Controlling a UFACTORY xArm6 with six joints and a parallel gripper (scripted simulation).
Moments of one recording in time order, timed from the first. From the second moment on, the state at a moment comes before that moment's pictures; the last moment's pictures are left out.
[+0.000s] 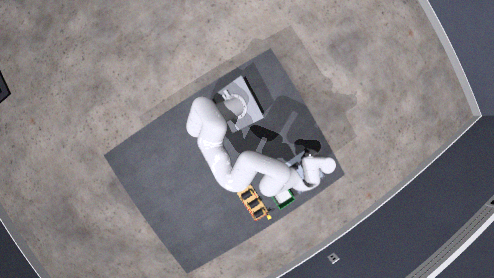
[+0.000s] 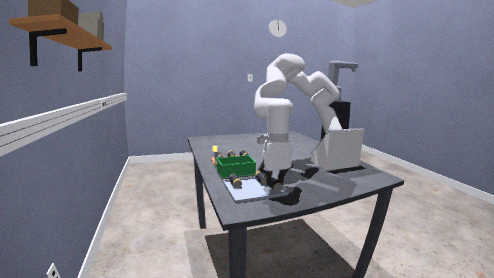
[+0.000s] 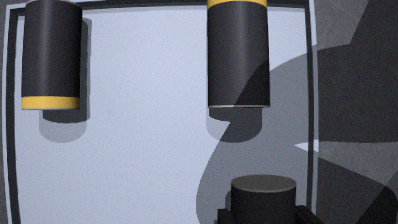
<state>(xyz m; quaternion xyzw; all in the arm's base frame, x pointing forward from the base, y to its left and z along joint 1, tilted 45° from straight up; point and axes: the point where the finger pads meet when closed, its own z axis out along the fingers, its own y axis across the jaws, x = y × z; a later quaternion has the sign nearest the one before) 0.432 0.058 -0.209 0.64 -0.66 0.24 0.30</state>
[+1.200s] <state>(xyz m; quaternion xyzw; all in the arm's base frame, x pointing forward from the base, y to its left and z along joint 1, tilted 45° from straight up) 0.444 0.124 -0.120 0.64 -0.66 0.25 0.30</state>
